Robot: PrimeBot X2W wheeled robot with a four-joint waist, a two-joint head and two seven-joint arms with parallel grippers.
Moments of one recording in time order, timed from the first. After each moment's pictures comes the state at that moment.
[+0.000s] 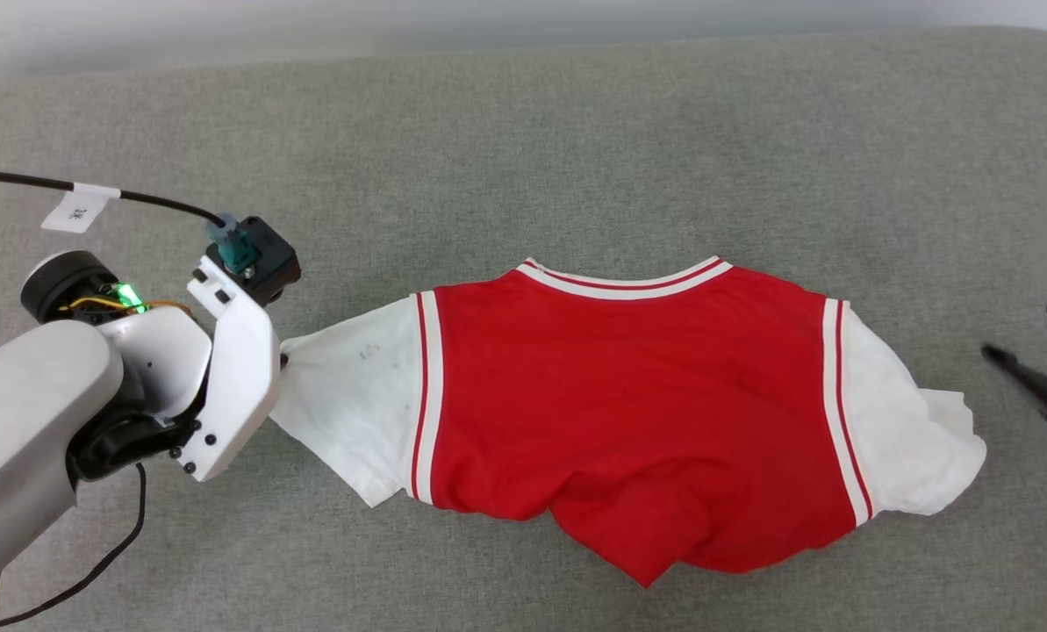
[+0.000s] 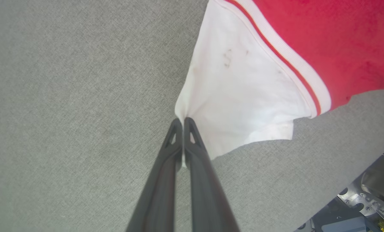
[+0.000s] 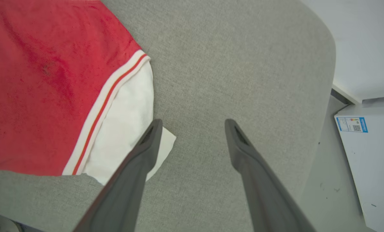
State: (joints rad) left arm -1.01 0.93 -1.21 0.11 -1.01 -0.11 0.67; right arm -0.41 -0.83 0.31 -0.05 0.57 0.13 0.71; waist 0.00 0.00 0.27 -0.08
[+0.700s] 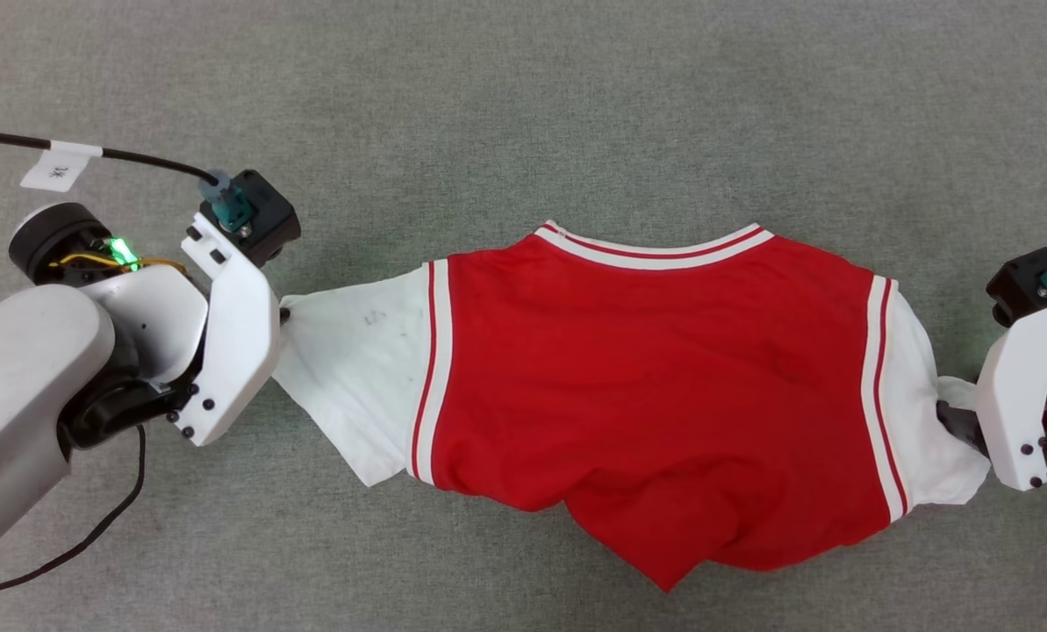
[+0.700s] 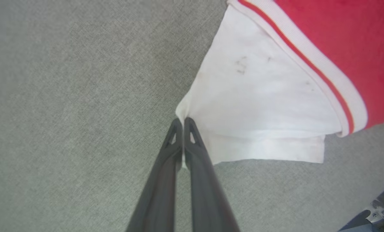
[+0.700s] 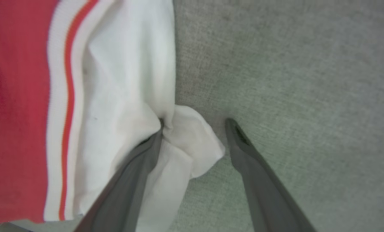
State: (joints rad) left arm -1.08 0.92 -1.19 0.09 -0.98 -0.11 0.67; right arm -0.54 -0.72 0.54 0.31 0.77 0.13 0.78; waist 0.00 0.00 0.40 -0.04
